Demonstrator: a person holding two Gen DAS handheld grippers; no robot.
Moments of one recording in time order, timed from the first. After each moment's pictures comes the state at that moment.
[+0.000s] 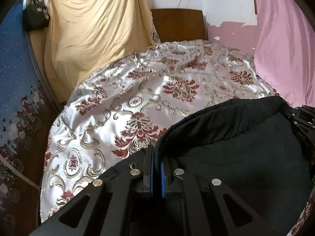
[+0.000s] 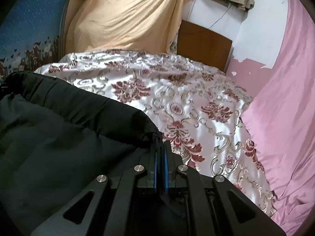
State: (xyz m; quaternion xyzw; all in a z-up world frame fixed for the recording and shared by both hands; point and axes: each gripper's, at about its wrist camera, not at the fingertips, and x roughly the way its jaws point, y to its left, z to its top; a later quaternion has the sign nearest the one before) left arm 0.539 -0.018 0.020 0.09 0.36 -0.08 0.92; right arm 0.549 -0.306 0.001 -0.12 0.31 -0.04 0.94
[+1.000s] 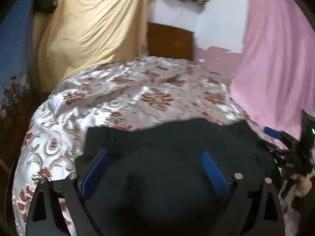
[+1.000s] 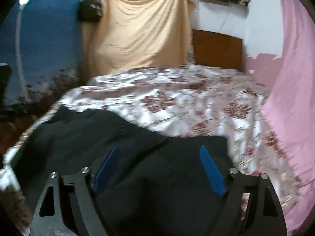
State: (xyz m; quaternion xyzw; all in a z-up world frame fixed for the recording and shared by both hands) left arm 0.465 -0.002 0.030 -0.02 0.31 -0.17 0.93; right arm 0.460 -0.324 0.012 -0.02 0.27 0.09 0.96
